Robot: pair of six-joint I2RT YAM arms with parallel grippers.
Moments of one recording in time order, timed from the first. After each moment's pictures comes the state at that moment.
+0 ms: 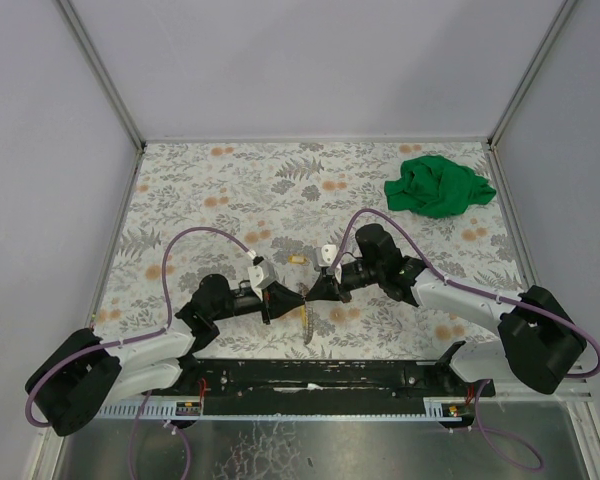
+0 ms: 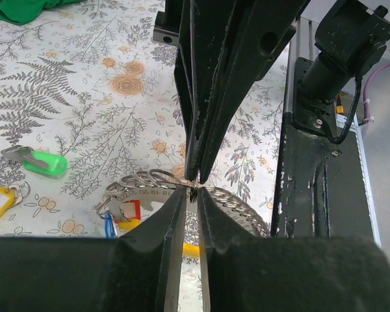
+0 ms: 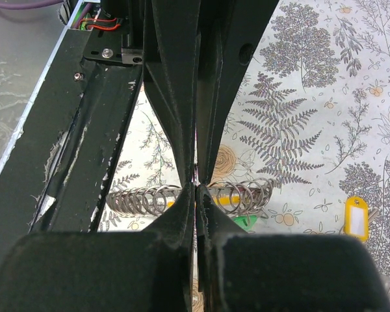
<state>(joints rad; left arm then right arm) -0.72 1.03 0.14 0.84 0.58 -0.18 0.75 1.33 0.67 0.12 -0.91 -0.44</state>
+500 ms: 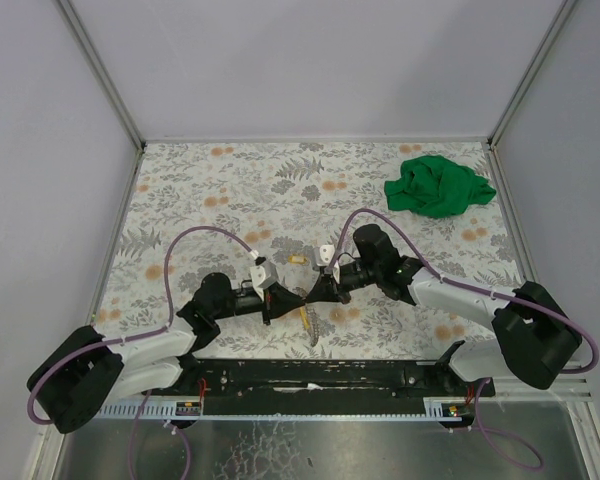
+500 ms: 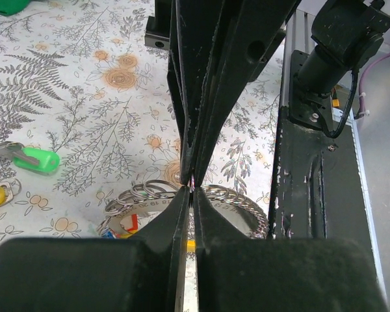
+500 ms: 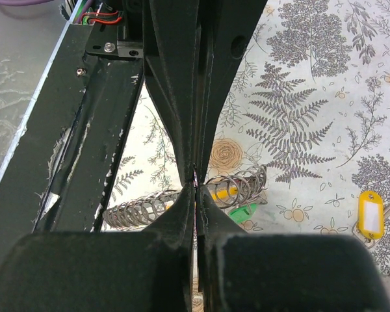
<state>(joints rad) -0.72 1.05 0.14 0.83 0.60 -0.18 0.75 1.36 0.67 0.12 -0.92 -0.43</state>
